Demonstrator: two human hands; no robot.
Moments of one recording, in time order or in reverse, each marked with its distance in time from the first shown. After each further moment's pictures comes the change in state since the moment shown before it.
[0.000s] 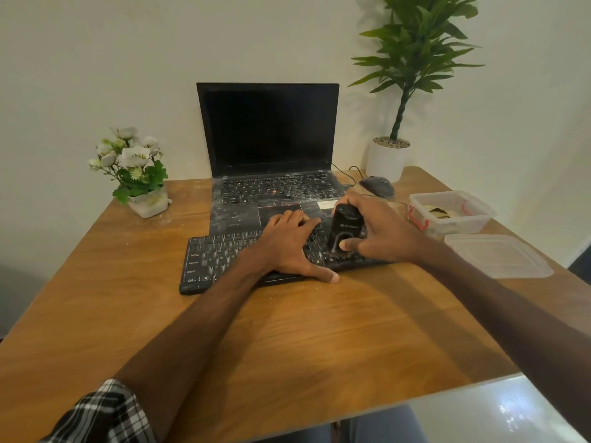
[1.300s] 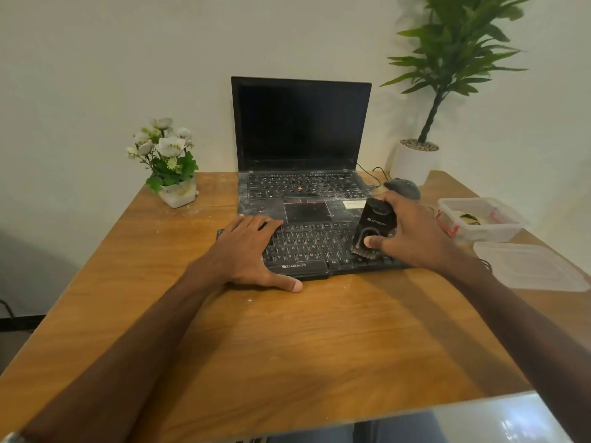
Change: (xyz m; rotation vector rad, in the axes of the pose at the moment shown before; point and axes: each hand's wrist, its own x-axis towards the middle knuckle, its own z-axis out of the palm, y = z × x) left_hand -0.097 -0.073 -0.012 0.004 0.009 -0.145; right_hand -0.005 -0.014 0.011 -0.083 0.149 0.098
